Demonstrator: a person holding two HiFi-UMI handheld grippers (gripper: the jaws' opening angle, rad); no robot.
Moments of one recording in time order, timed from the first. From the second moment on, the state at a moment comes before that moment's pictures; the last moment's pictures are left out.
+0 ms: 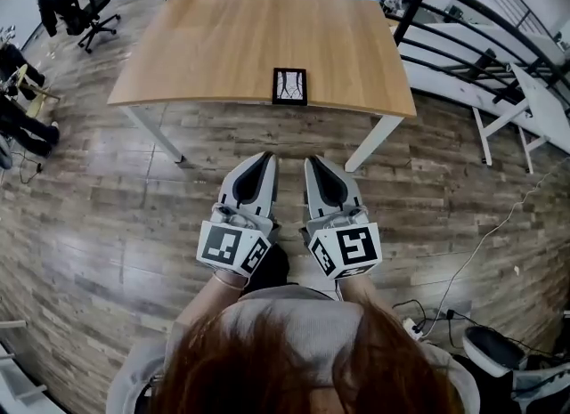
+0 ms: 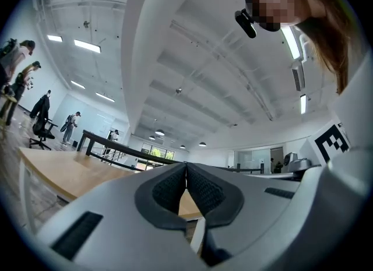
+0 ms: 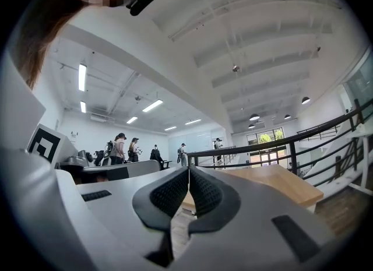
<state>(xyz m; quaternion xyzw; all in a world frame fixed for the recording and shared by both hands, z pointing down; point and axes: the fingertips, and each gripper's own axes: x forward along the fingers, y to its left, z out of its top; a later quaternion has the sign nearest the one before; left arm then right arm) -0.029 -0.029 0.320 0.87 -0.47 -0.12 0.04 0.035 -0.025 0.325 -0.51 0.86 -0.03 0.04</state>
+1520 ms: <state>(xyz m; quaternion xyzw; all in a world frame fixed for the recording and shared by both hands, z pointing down) -0.086 -0.211 0.392 0.84 -0.51 -0.08 0.14 0.004 -0.315 0.562 -0.37 0.72 0.31 -0.50</state>
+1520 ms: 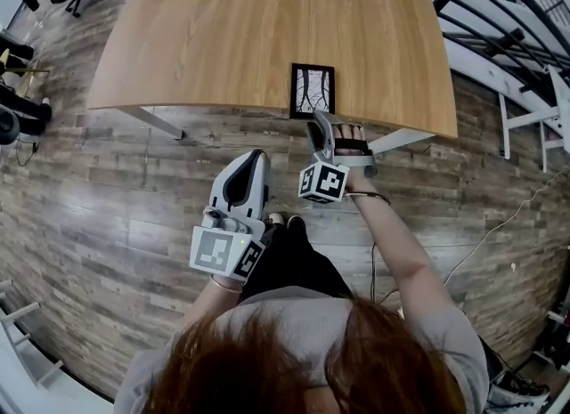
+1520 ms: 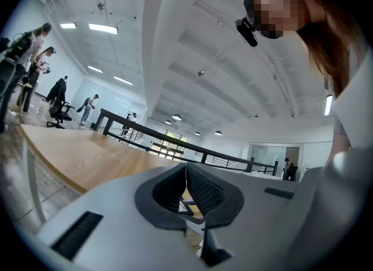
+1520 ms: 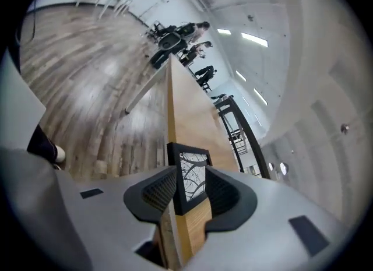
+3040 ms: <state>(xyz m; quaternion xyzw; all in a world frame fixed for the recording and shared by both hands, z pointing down) -0.118 -0.221 0.396 0.84 -0.51 -0.08 0.15 -0.012 -0.337 0.572 -0.43 0.70 0.31 -0.47</state>
